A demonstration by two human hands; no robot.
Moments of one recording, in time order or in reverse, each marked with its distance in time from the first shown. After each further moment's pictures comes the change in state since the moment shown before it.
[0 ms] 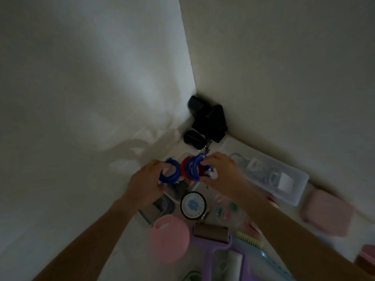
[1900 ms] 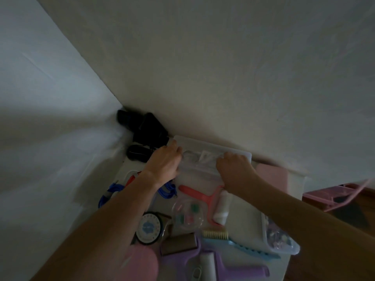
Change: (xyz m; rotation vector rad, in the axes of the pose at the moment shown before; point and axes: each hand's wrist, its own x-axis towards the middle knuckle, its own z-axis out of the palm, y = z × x) left_hand 0.125 0.169 0.054 0.537 -0.047 0.620; right_hand -0.074 0.066 -0.092 -0.796 -0.326 0.428
